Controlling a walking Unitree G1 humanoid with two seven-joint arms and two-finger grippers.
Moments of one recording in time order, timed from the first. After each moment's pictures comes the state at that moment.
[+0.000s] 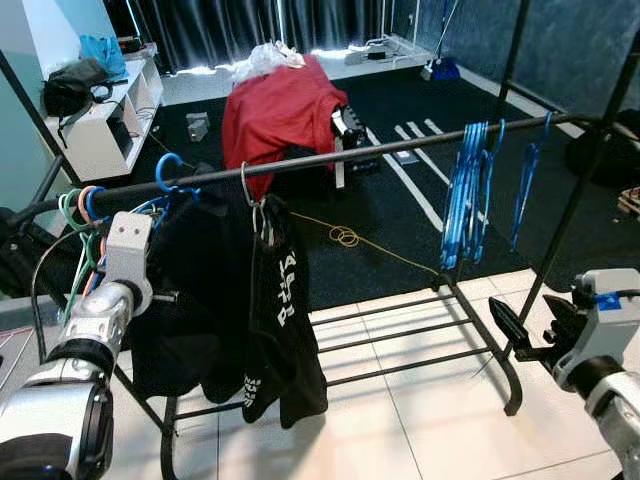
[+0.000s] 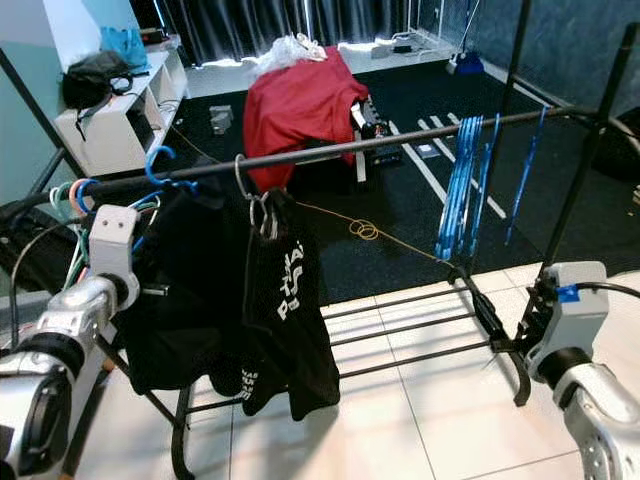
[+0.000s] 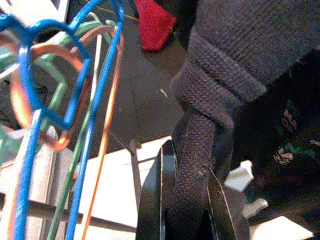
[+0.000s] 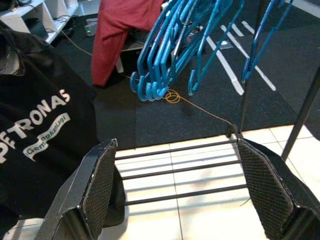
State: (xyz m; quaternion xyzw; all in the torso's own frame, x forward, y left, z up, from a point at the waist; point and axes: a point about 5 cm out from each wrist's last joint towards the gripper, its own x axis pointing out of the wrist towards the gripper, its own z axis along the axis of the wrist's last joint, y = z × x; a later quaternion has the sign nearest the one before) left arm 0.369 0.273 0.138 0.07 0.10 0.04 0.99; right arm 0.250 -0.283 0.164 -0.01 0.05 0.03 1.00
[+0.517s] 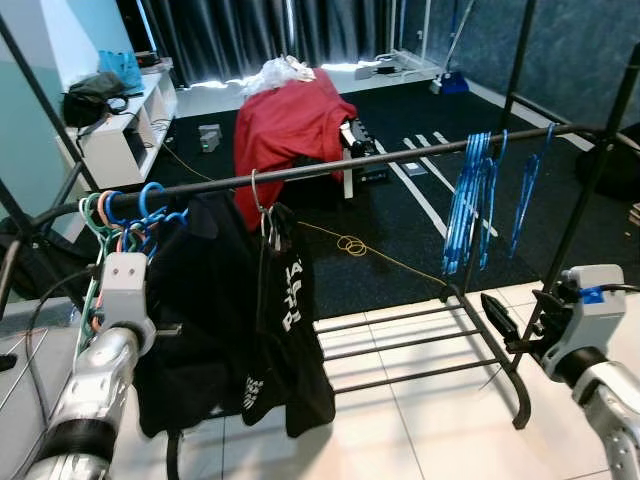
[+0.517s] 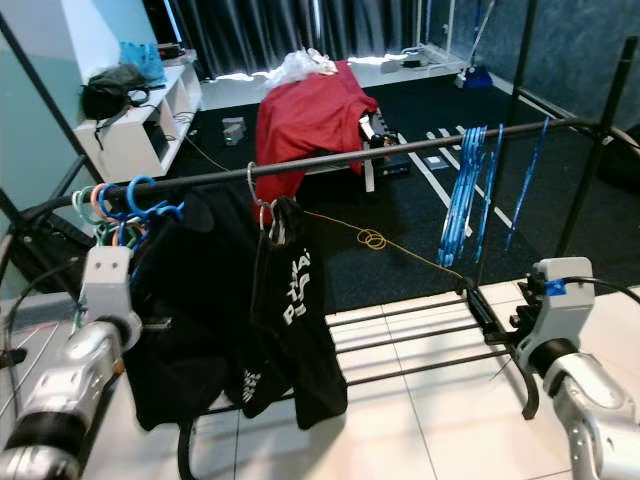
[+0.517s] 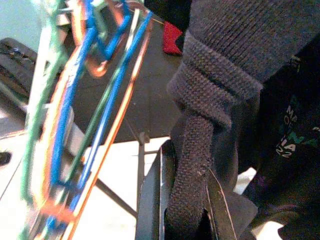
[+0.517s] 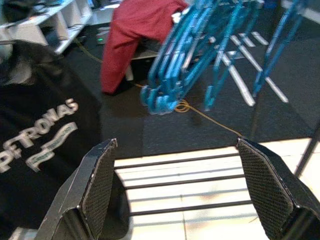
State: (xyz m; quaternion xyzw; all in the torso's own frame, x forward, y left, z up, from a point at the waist) left arm 0.316 0.255 0.111 0.02 0.08 0.09 0.99; right arm 0.266 -0.285 0.157 -0.01 0.04 0.04 1.00
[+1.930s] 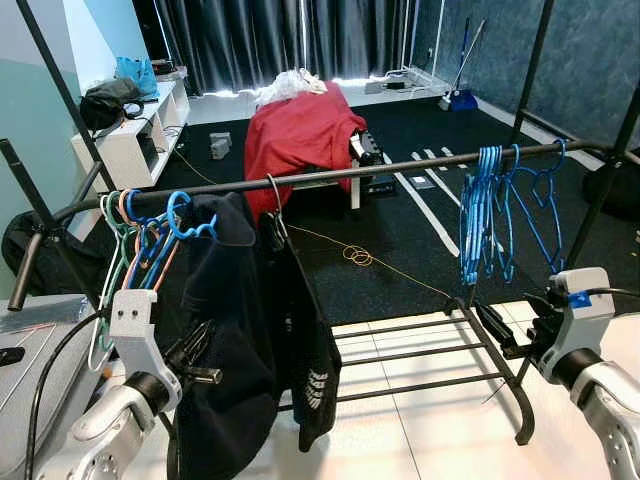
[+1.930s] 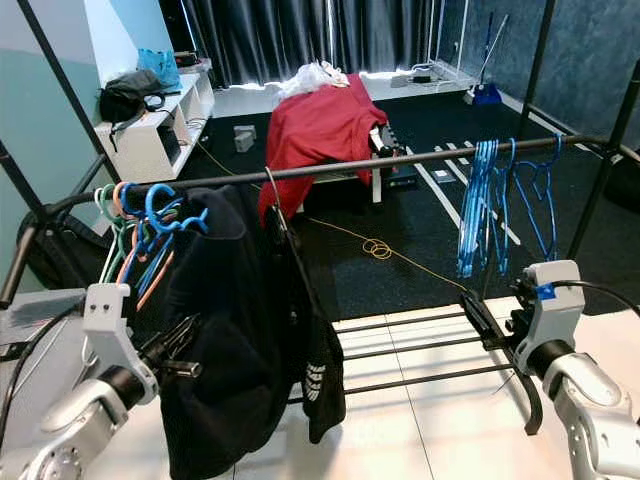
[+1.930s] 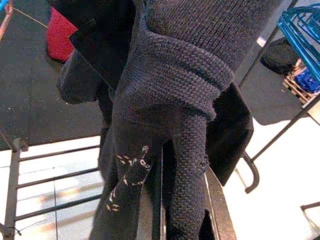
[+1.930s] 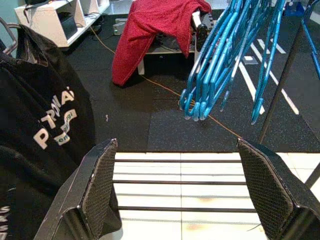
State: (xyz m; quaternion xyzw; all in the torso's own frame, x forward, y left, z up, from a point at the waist) left arm 0.252 0.194 0.130 -0.13 0.06 -0.14 0.98; right arm 0.269 -0.287 0.150 -0.04 0.06 0.07 1.00
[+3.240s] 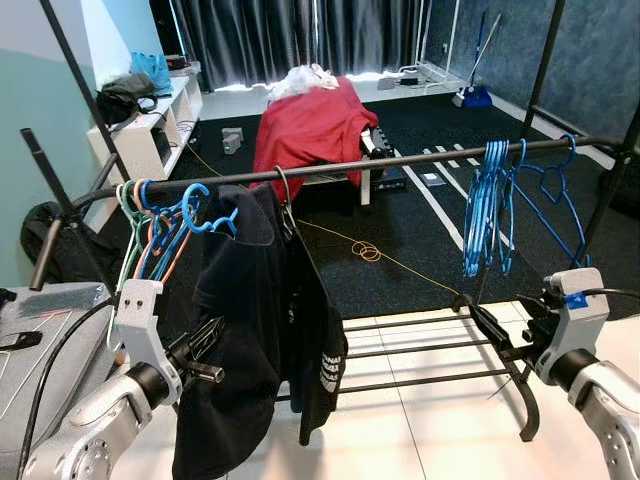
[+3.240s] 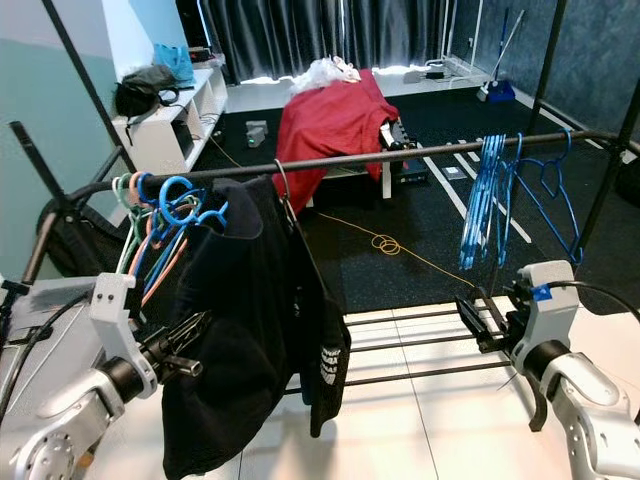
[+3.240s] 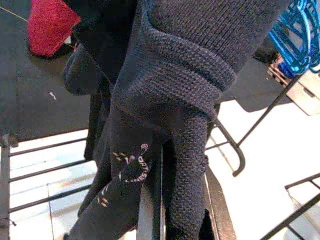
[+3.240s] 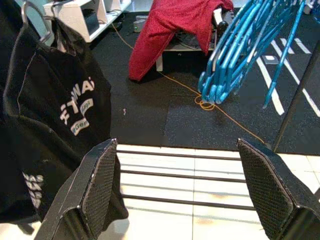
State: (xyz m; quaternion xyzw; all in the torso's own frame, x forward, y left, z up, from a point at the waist) left arm 0.255 0.196 0.137 -0.12 0.07 -0.18 0.97; right arm 0.267 -0.284 0.146 -0.03 0.07 0.09 0.99
